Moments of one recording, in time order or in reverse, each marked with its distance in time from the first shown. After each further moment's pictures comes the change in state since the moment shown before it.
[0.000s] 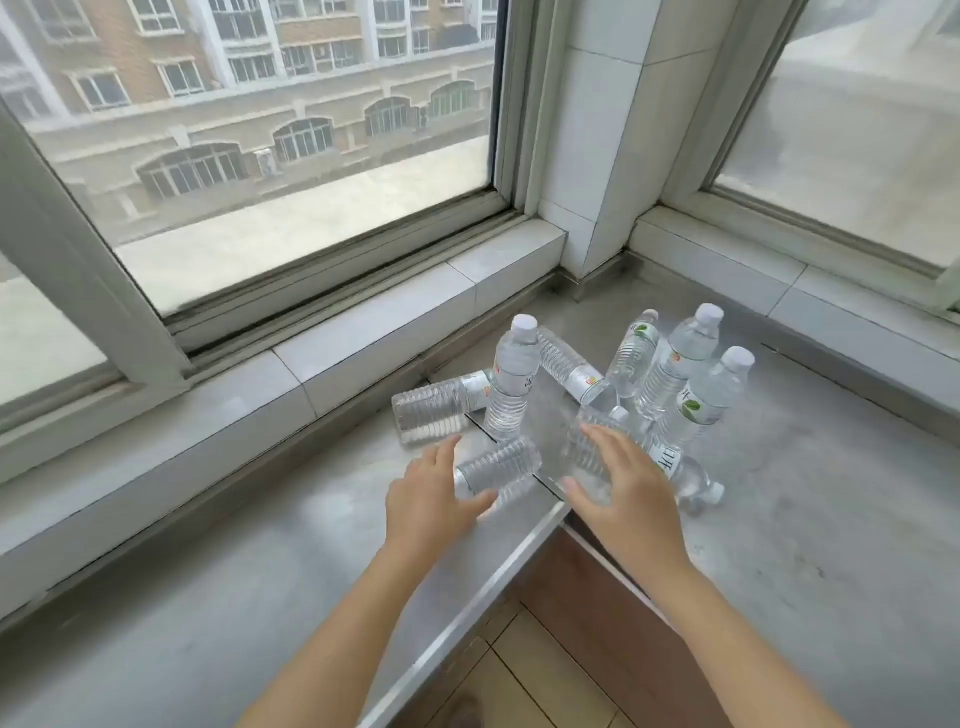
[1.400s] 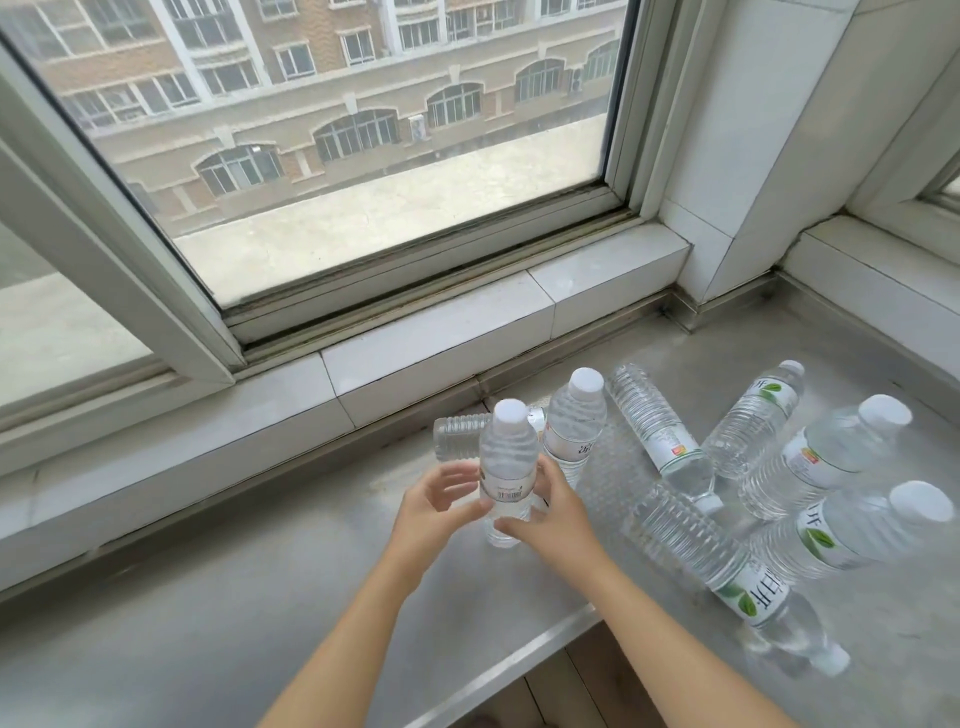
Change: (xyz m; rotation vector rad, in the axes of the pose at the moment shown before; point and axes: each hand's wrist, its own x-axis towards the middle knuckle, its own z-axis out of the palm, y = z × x) left_hand 0.053 -0.017 0.011 -1.084 0.069 -0.336; right_hand 0.097 0.019 0.132 0.800 -0.625 0.314
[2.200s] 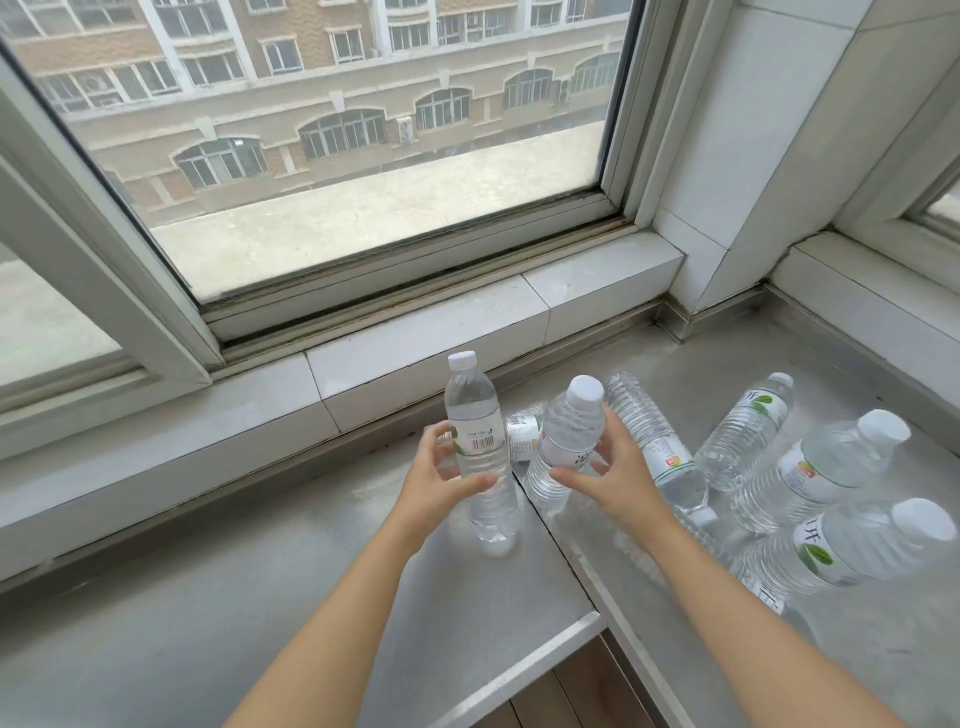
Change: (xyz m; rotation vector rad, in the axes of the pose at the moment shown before) left_hand 0.049 0.009 0.005 -0.006 0.021 0.005; right_hand 0.028 -0.027 -0.074 -0.025 0.073 -0.116
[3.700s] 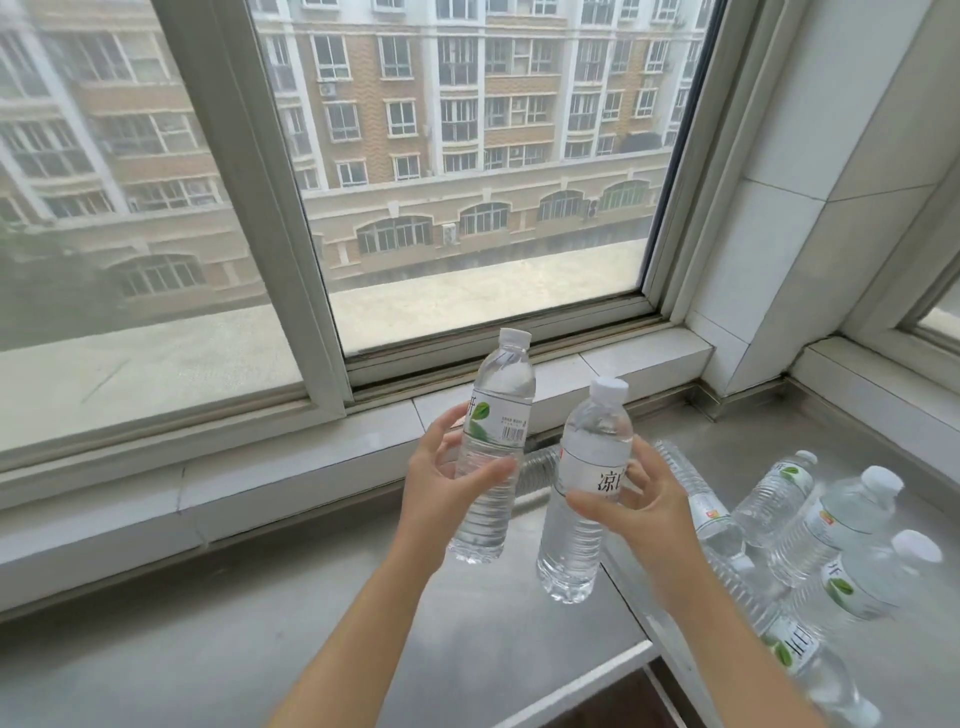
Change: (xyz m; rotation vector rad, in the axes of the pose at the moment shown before) left_hand -0.141 0.114 -0.065 -0.124 0.199 0.331; right_hand -0.103 -0.123 0.056 0.213 0.021 -0.184
